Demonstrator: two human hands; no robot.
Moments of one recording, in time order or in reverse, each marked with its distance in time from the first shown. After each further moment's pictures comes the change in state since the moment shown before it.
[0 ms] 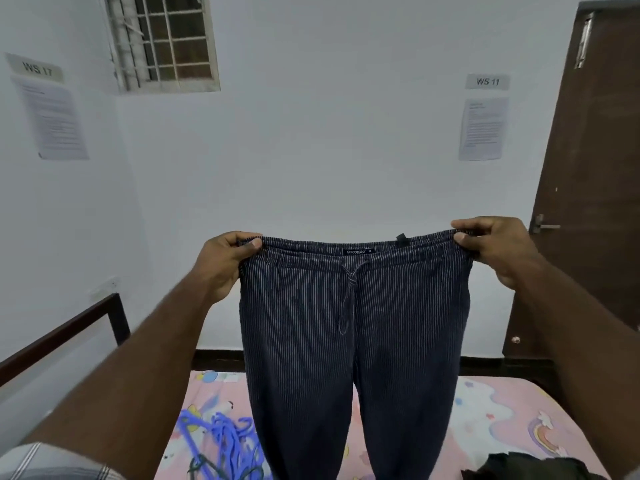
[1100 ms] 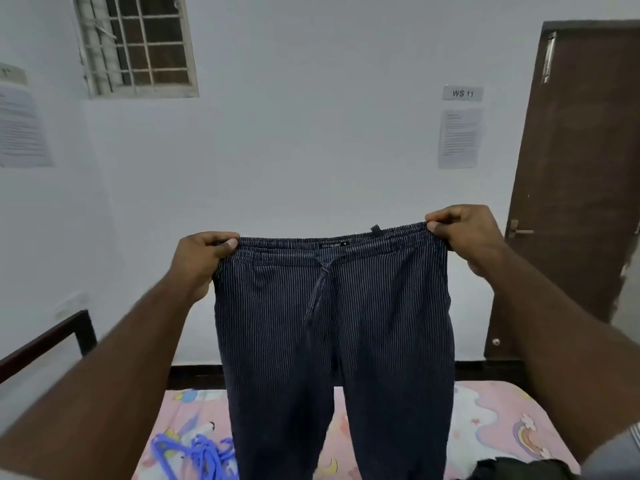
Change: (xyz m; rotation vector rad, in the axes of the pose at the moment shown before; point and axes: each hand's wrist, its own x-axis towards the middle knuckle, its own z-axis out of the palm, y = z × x) left_hand 0.036 0.006 -0.004 0.155 0.162 0.040; right_hand 0.024 -0.023 0.023 -0.143 0.119 -0.056
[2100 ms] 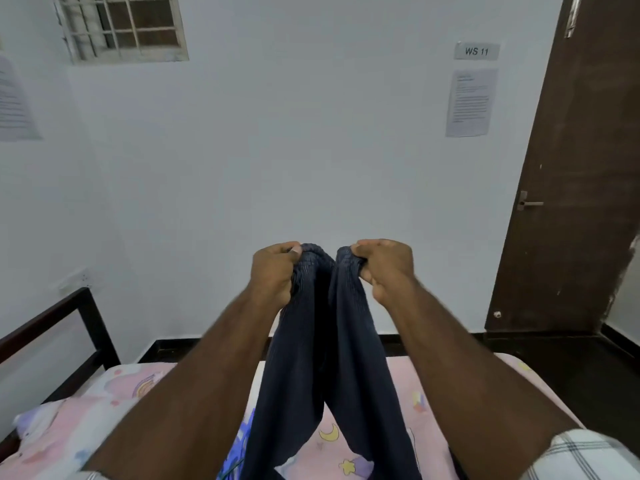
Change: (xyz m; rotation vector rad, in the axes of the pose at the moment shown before) left_hand -0.046 -0.056 0.120 -0.216 0.064 -0.273; right_hand -0.068 0.034 0.140 0.514 0.016 0.487
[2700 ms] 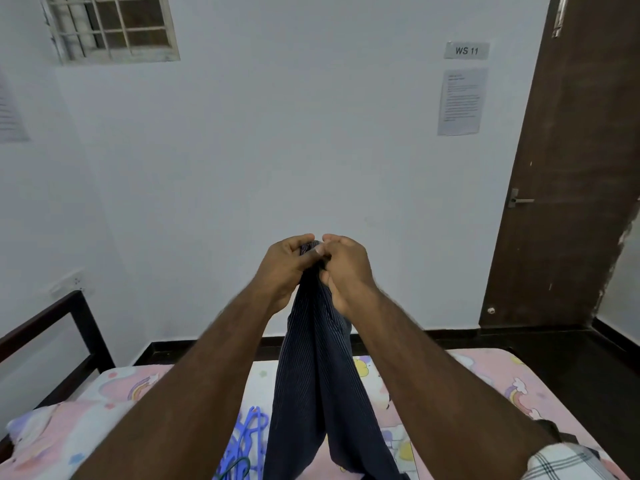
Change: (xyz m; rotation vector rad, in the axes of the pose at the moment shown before) left_hand -0.019 0.004 0.004 0.117 -0.407 0.048; right_hand -0.042 0.011 0.036 0.048 -0.223 0.010
